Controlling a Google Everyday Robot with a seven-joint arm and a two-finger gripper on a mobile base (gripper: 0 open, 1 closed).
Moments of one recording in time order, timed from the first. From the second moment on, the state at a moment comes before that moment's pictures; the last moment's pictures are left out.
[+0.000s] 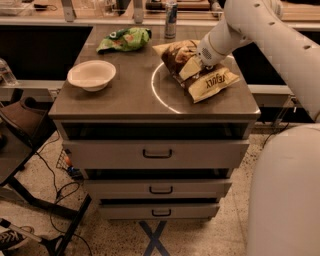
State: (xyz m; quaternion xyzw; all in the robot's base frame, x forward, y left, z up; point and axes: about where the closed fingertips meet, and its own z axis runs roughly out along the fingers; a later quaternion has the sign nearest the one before) arm 0.764 -0.124 0.851 -0.40 0.86 0.09 0.31
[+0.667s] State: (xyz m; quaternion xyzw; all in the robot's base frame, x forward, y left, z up) arm 0.764 -0.124 0.853 -0.40 0.86 0.09 0.31
